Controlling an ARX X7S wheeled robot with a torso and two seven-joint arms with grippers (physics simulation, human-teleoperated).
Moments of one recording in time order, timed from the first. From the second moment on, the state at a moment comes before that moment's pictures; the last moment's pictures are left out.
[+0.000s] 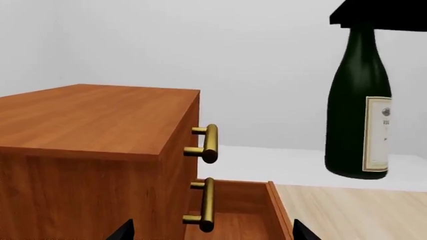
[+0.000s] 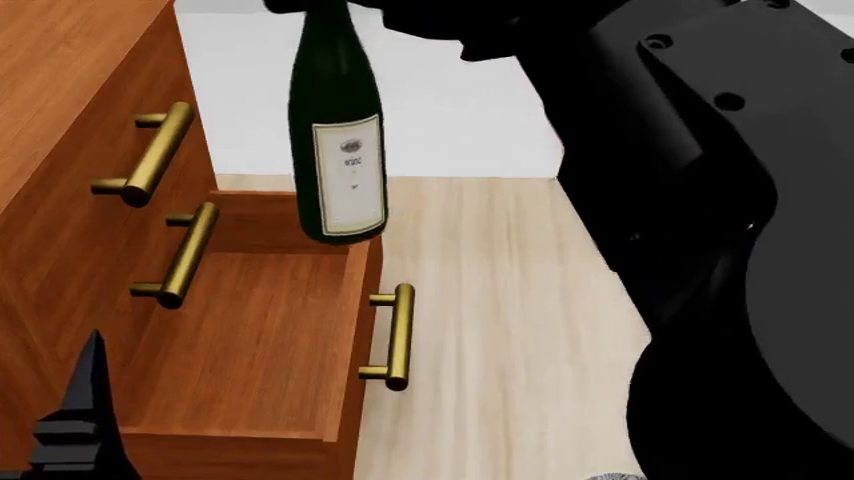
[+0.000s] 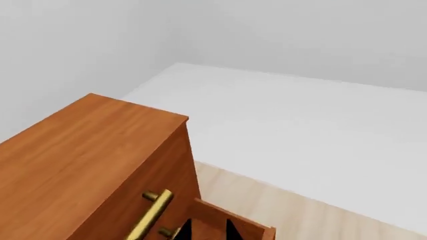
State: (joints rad) left arm -0.33 -0.83 0.52 0.85 -0.95 -0.37 -1.04; right arm 1.97 0.00 -1.53 1.14 1.82 0.65 0.02
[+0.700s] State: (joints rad) left arm -0.31 -0.83 0.52 0.85 -0.94 -0.34 -1.02; right arm 1.94 0.00 -1.65 1.11 2.12 0.64 -0.01
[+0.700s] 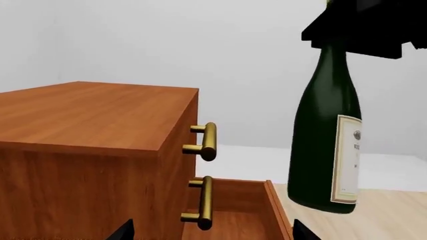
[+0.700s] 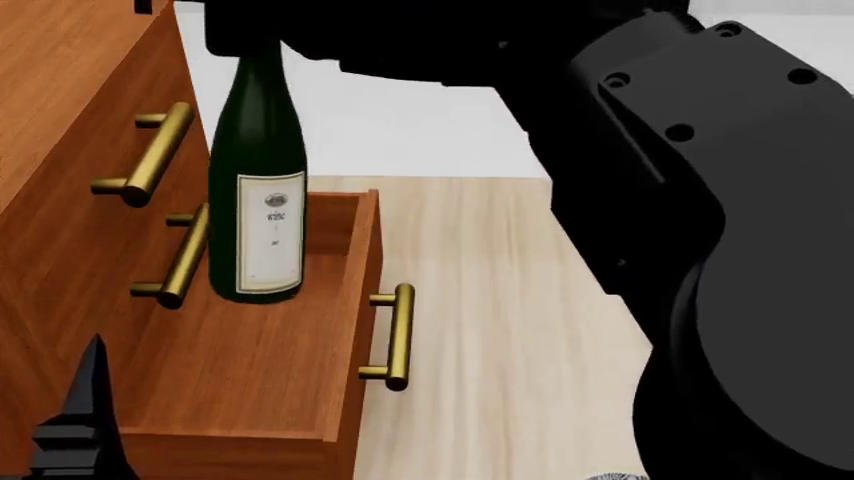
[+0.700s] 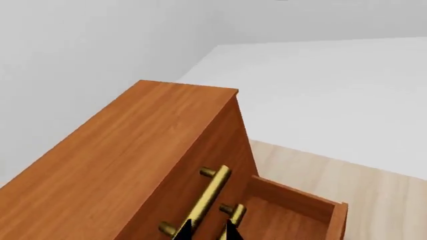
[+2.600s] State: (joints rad) left arm -0.28 -0.83 0.52 0.84 -0.92 -0.31 -1.01; right arm 1.99 0.00 -1.65 1.04 2.17 0.53 -0.09
